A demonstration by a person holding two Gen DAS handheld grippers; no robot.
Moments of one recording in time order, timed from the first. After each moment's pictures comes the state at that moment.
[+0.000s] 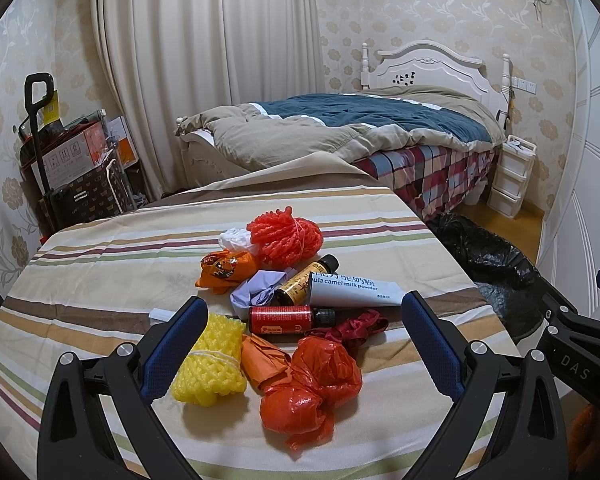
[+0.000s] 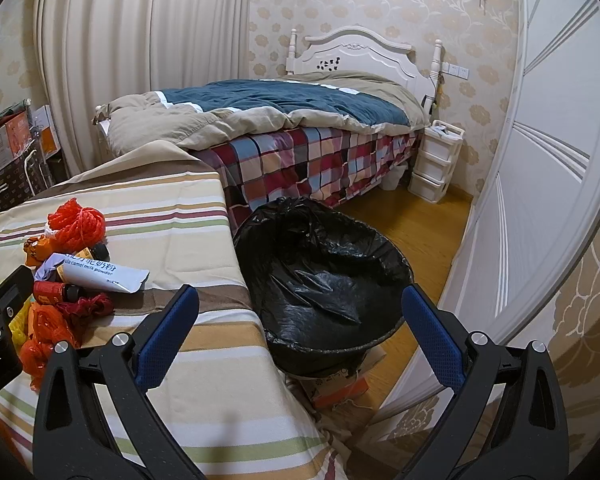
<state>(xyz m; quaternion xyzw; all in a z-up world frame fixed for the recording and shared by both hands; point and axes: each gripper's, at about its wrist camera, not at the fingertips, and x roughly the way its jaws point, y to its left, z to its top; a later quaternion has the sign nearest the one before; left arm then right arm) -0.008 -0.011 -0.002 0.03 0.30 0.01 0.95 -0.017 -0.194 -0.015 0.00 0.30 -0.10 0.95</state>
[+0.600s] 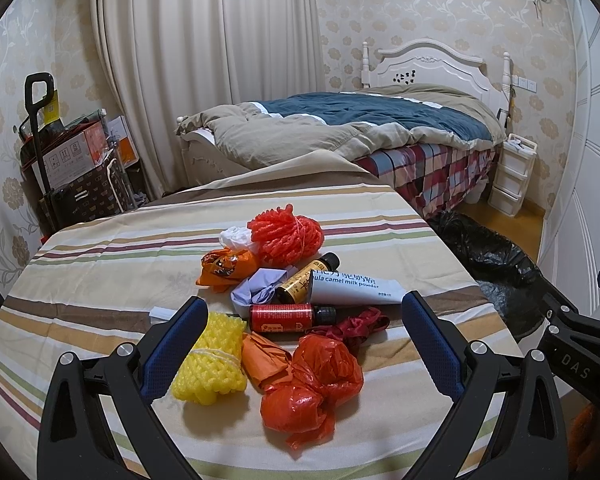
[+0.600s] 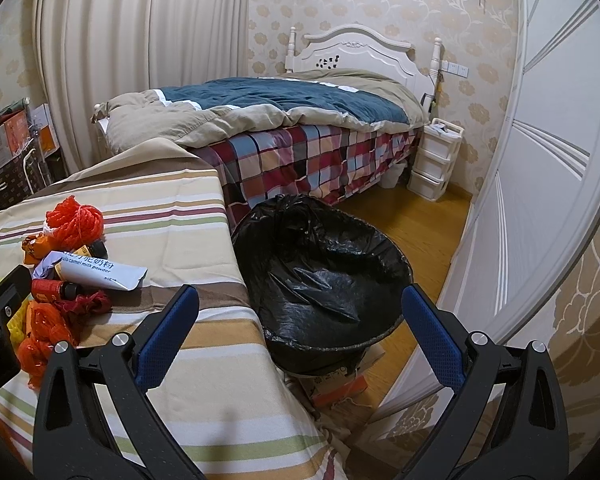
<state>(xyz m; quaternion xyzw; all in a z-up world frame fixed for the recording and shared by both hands) -0.008 -0.010 -0.003 0.03 0.30 0.01 0.95 -0.018 -0.195 -0.017 0.00 0.30 -0.10 0.95</state>
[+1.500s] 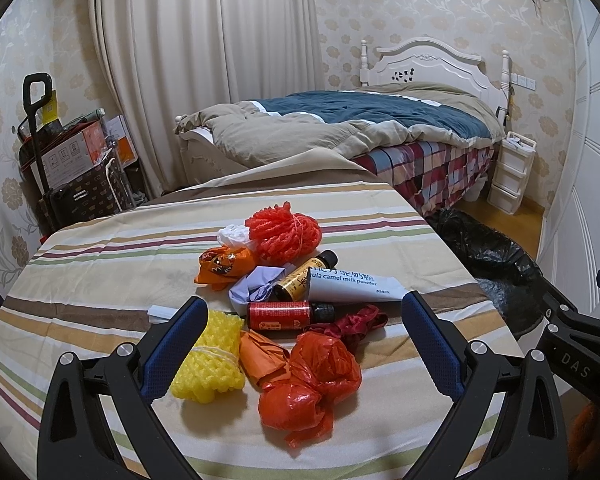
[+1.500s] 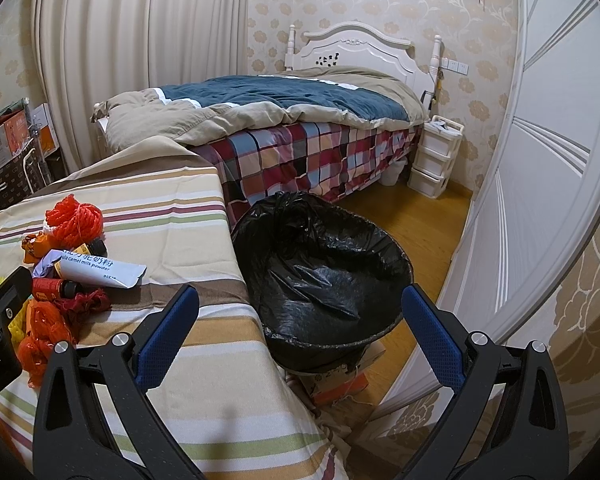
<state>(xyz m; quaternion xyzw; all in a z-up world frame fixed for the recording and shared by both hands) -0.010 -0.010 -0.006 0.03 0.30 0.00 0.95 -0.017 -0.192 -0.017 0.00 0.30 -0.10 0.95</state>
